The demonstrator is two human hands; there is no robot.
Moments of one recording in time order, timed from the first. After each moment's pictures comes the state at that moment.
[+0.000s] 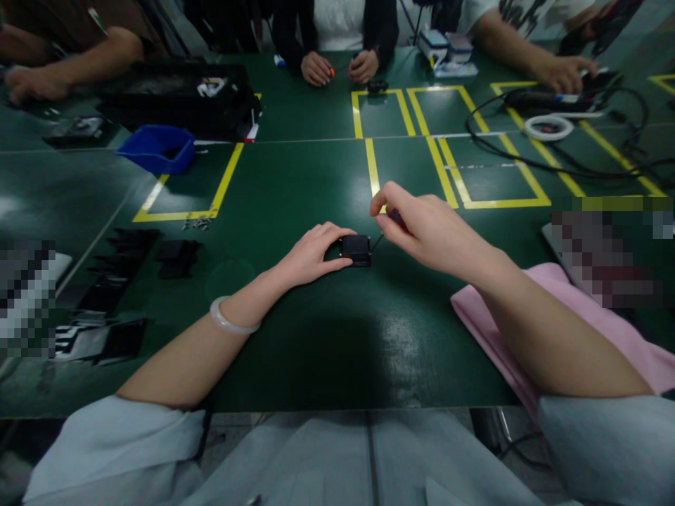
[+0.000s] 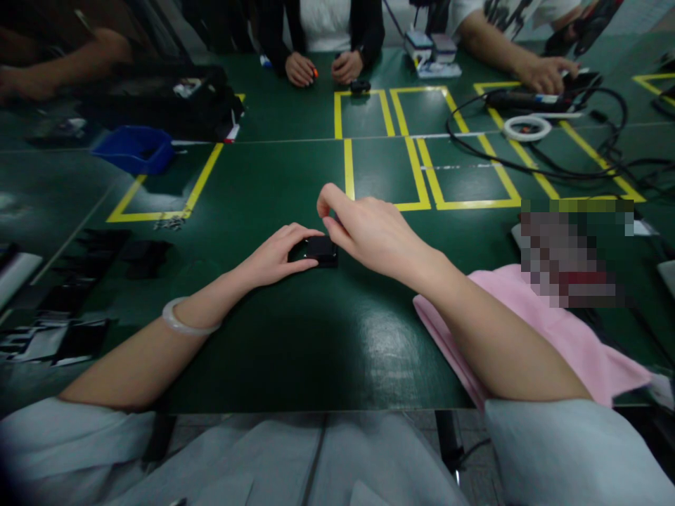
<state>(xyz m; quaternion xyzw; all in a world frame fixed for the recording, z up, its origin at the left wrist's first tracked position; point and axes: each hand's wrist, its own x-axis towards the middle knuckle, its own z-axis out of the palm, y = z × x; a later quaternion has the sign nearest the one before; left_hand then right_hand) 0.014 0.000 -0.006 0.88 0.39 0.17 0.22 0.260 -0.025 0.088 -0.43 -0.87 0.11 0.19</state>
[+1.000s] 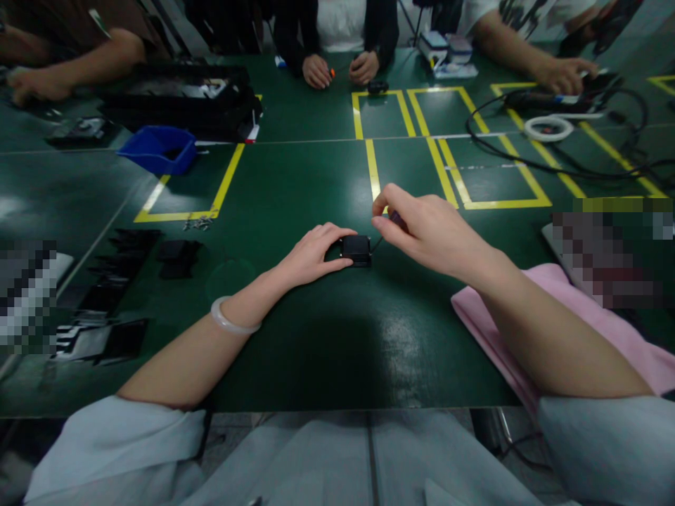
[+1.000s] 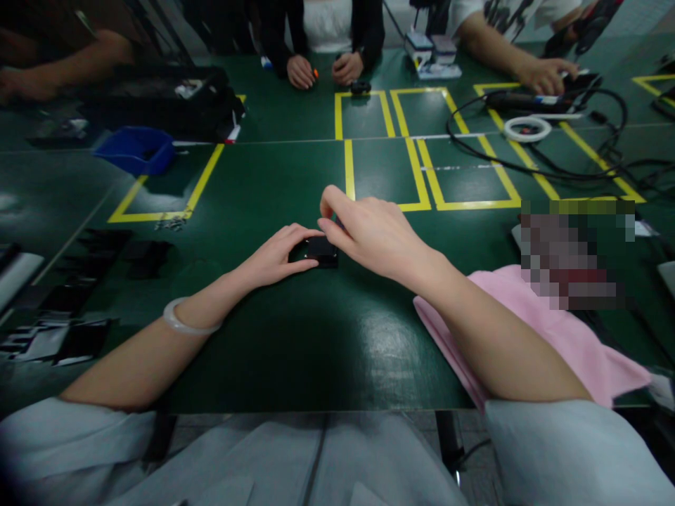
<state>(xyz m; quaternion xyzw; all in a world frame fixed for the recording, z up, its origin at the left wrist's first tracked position) 0.013 0.000 -0.006 0.88 0.38 0.17 0.22 0.260 -0.026 0.089 -0.45 -0.87 0.09 0.18</state>
